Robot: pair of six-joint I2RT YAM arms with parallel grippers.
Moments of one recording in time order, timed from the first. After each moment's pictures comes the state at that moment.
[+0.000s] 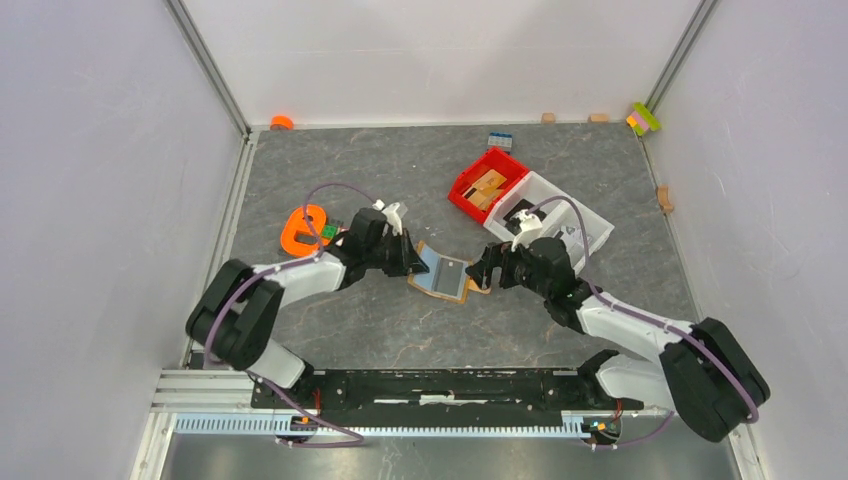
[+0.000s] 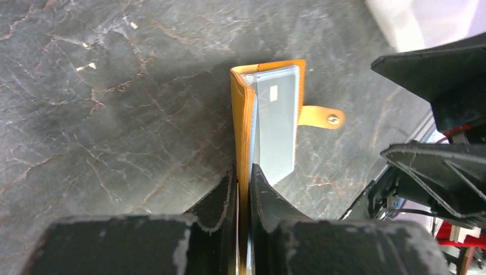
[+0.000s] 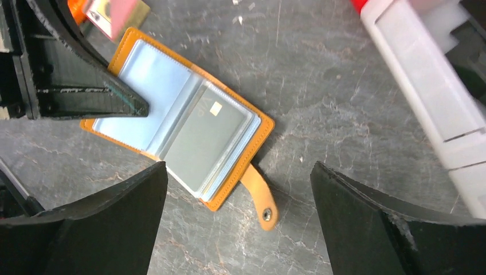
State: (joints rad) left arm -0.55 1.57 0.72 0.10 0.40 -0.60; right arm 0.58 1.20 0.38 0.34 -0.13 0.43
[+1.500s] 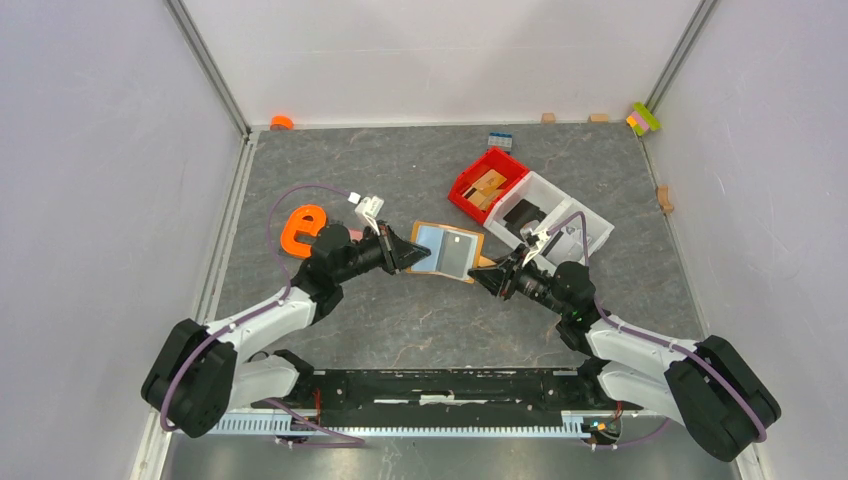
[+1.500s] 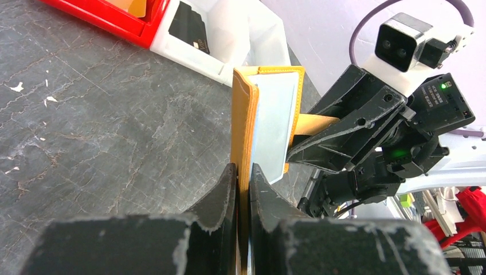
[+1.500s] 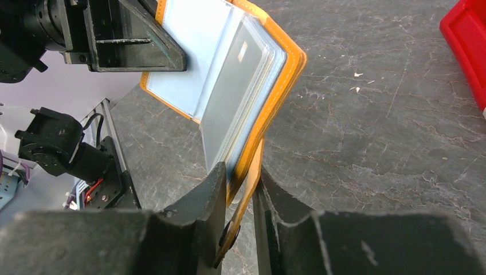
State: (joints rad) left arm -0.55 1.16 0.46 0.56 0.48 -0.67; right arm 0.57 1.06 0.17 0.86 -0.40 0.47
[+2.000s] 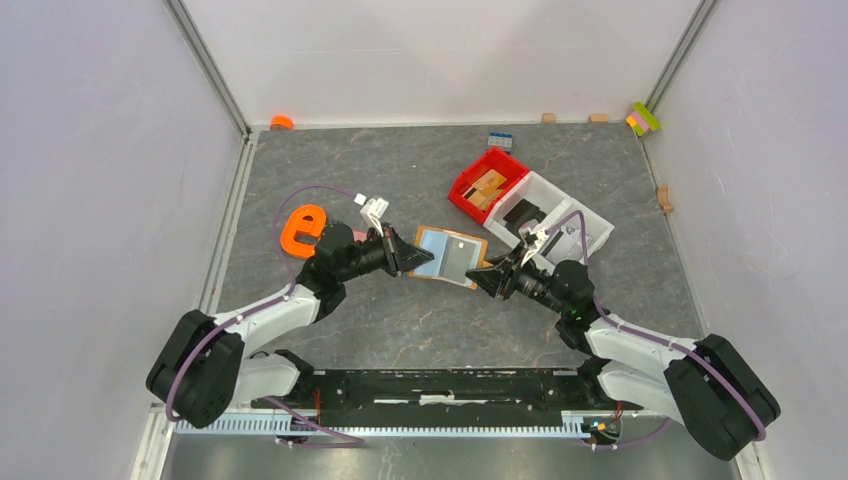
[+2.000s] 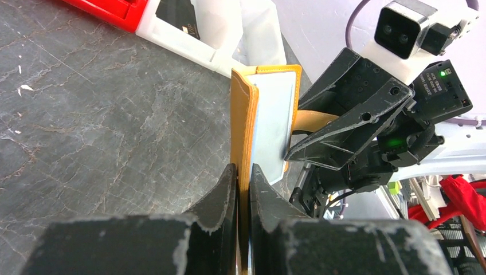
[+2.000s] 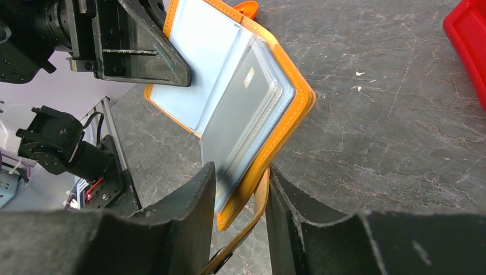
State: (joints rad) left arm -0.55 1.21 0.46 0.59 0.54 -0.69; right arm 0.57 1.06 0.18 0.85 -0.41 0.47
